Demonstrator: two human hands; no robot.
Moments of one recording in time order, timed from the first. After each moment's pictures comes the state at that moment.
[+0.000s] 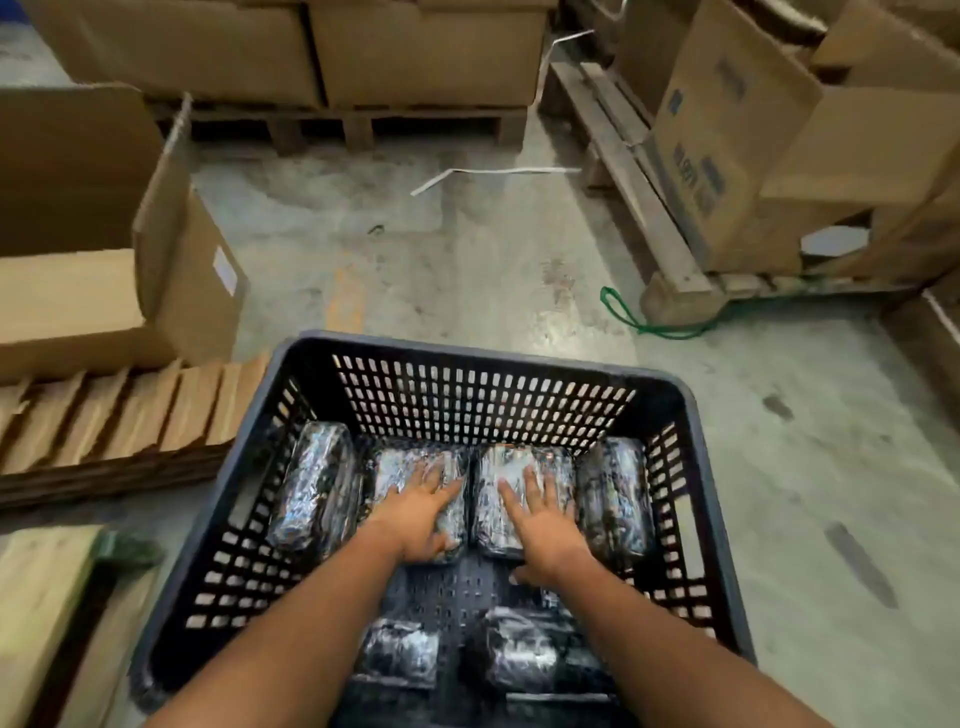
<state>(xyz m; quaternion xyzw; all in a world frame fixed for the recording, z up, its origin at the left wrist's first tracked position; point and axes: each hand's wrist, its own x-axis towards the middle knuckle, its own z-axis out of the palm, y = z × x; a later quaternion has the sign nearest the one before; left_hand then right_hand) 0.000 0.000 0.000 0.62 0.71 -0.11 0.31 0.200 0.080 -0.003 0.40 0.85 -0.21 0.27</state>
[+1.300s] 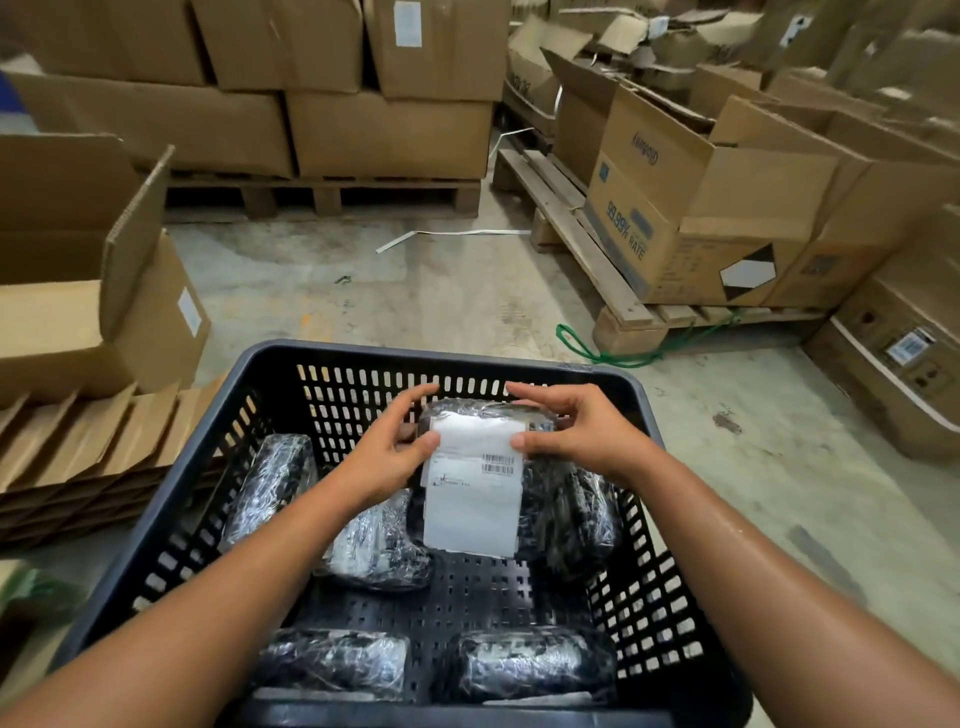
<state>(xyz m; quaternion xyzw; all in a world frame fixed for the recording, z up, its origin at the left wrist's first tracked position) -0.001 0.020 0.081 0.47 0.62 0.46 0.43 0.239 0.148 0.132 0.36 0.76 -0.52 -0.16</state>
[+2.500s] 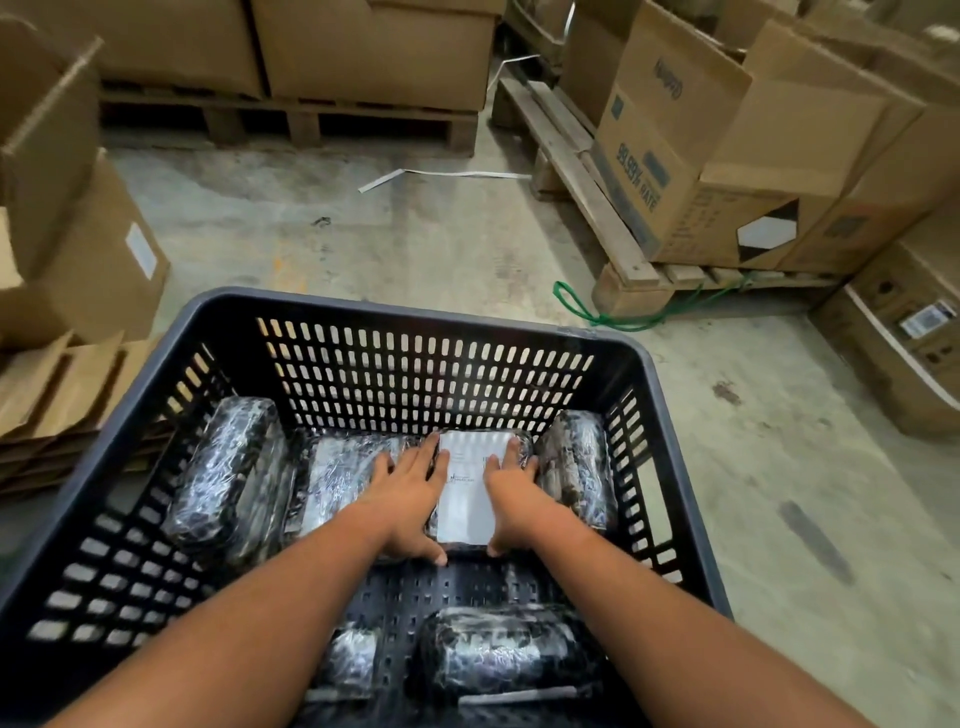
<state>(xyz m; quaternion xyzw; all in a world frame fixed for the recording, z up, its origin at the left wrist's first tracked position) 0.039 0.035 -0.047 0.69 0.68 -0.10 0.21 0.197 0.101 0.018 0.46 0.80 -0.22 0.31</state>
